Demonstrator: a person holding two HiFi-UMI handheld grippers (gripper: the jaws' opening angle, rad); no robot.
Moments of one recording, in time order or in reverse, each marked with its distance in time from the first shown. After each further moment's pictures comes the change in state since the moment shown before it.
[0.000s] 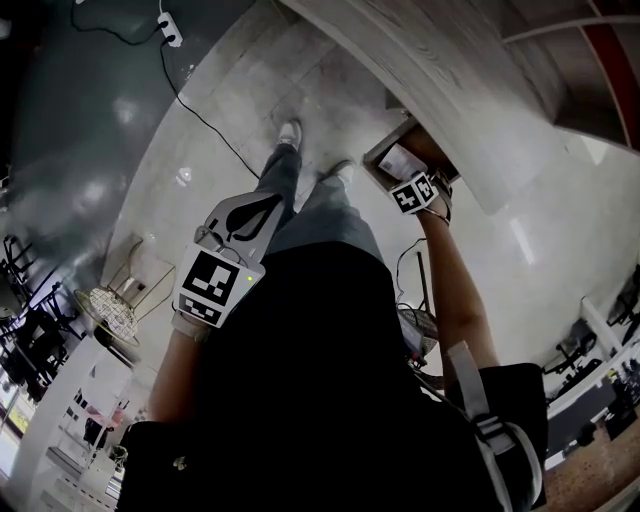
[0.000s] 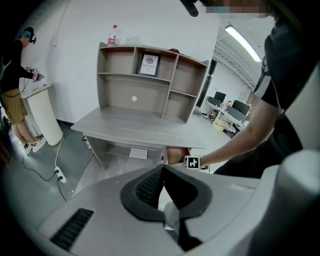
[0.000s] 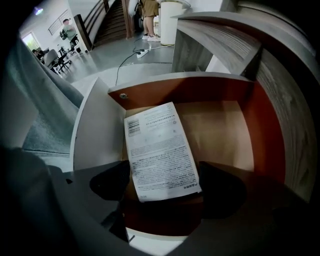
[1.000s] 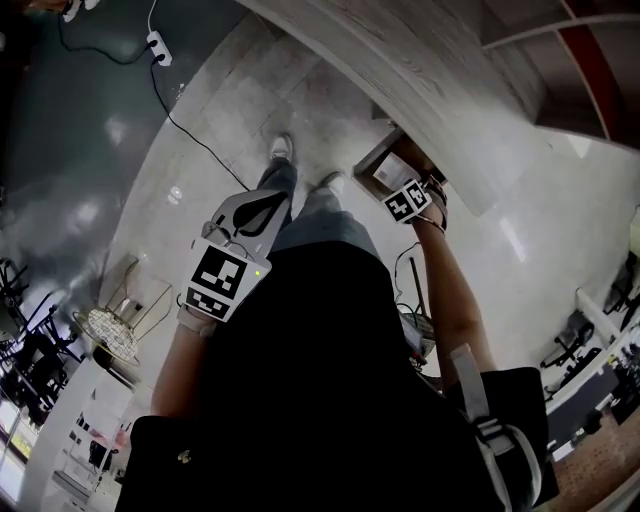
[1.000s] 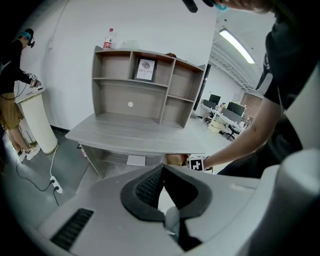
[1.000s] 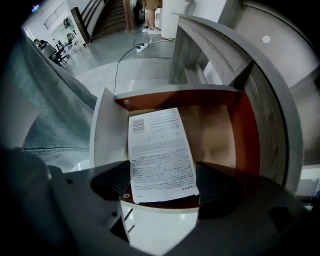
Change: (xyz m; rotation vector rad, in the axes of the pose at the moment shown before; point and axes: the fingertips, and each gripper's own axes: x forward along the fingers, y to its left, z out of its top) left arm 0.005 0.011 0.025 0.050 -0.053 -0.040; right arm -0.037 -0.005 -0.001 -0.018 0.085 -0.018
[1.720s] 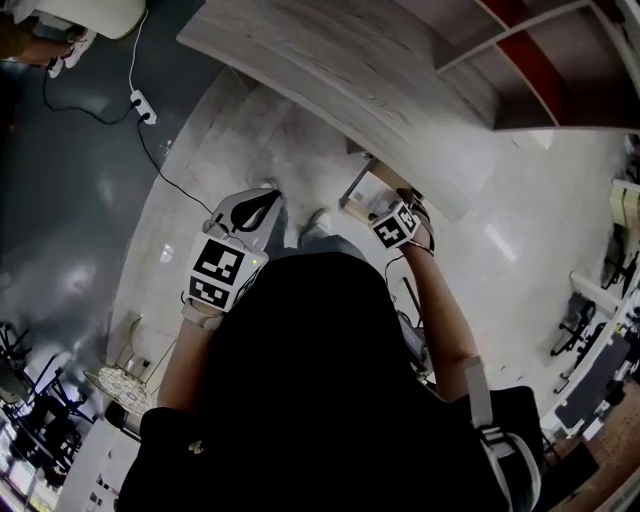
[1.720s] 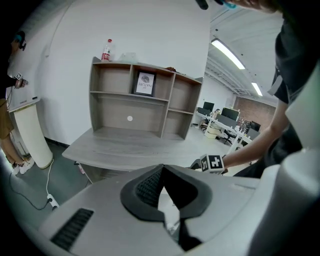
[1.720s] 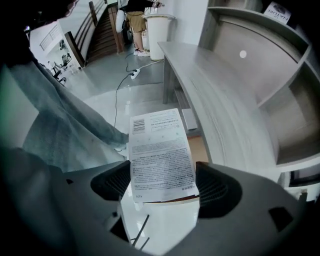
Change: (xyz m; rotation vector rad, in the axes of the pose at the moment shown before) left arm -0.011 0.045 0.056 0.050 -0.111 -0.047; right arm -0.127 0.003 0.060 0.139 -0.142 0.013
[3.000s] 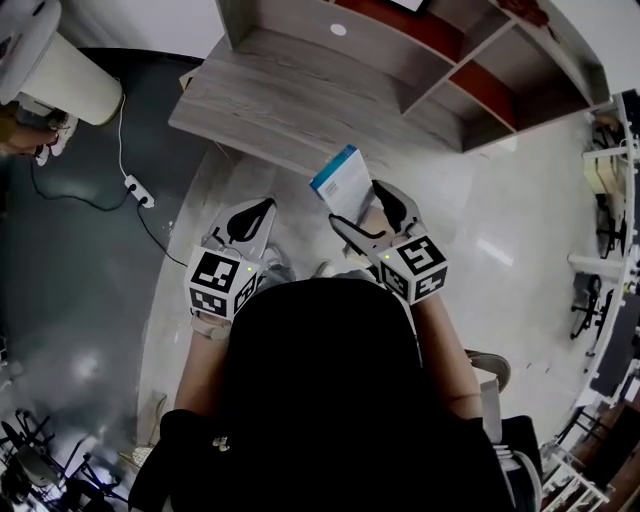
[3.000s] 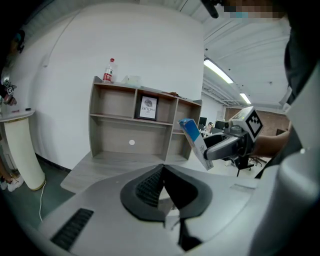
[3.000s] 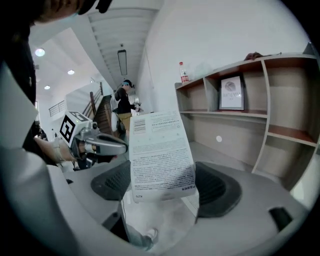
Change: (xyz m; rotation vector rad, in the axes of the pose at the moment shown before) left arm -0.019 0.080 0.091 0.078 -0.211 -0.073; right arm -0.294 -0.008 0.245 0.357 -0.929 0.008
